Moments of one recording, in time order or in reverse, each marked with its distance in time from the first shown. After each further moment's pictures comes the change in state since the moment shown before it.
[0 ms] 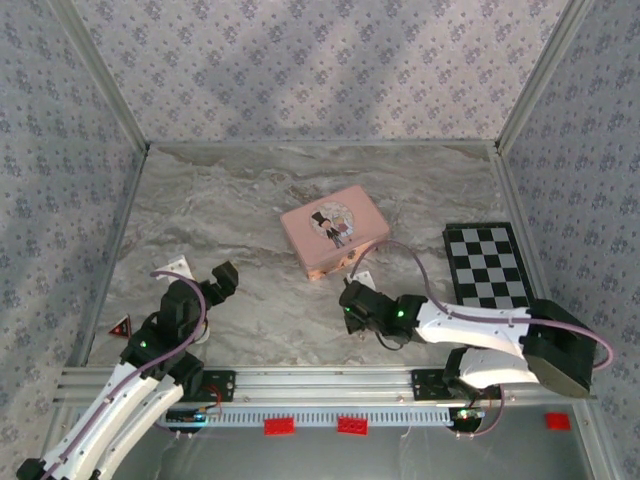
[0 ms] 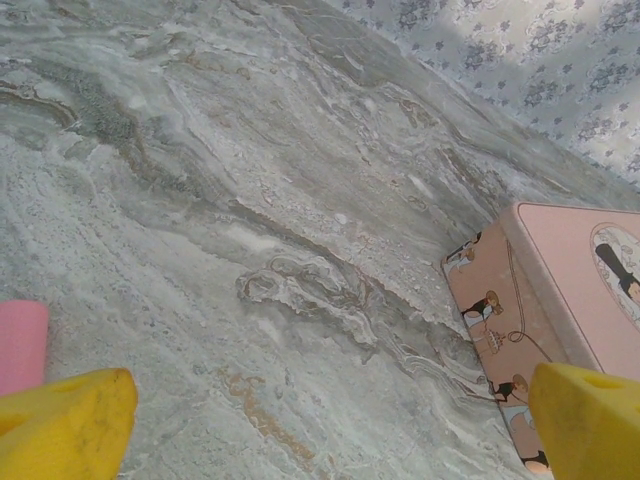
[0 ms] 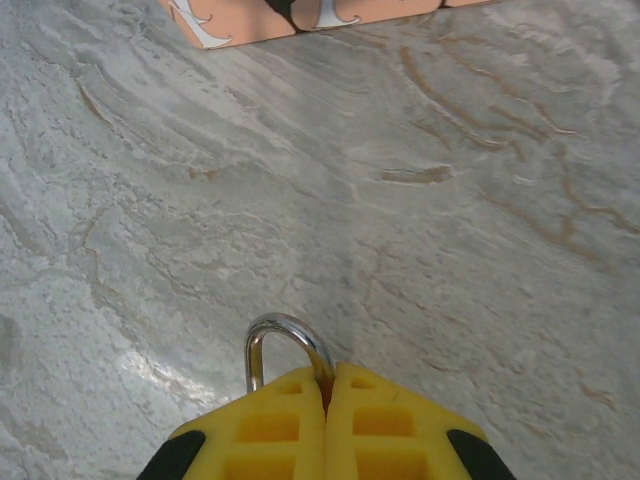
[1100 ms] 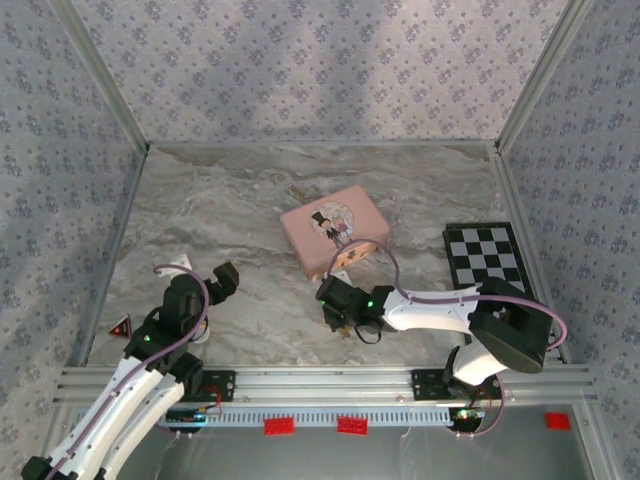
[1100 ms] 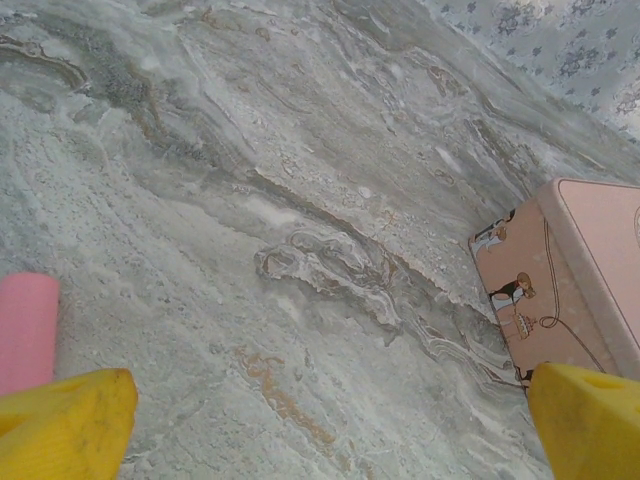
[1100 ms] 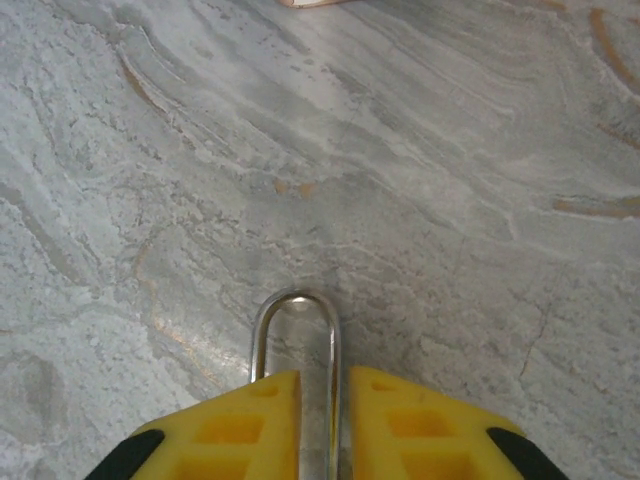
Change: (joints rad) left arm 0.070 0.073 -0.001 0.001 0.081 0.004; right arm -0.001 0.249 0.134 0.047 -0.101 -0.004
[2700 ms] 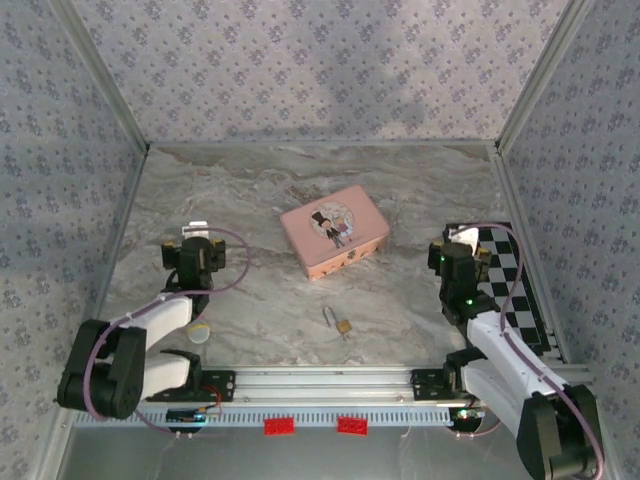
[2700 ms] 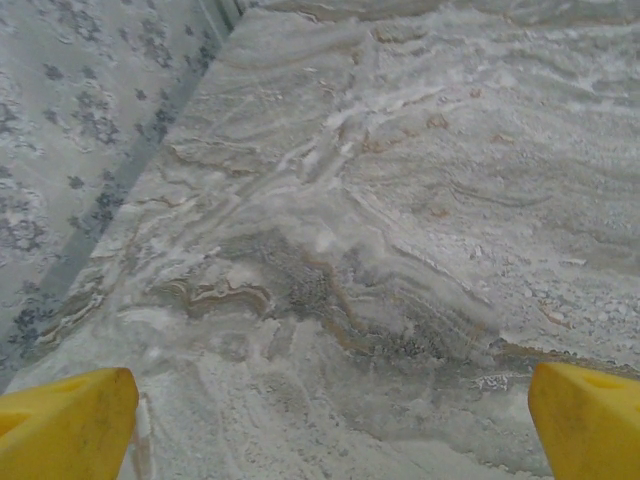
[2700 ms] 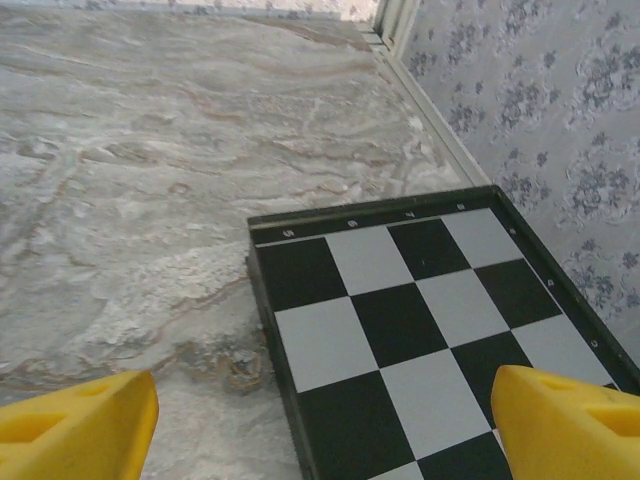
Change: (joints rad) left arm 0.261 0.811 -0.009 0.871 -0.186 0.761; right arm -0.892 -0.621 -0.392 0.320 0.375 -0.581
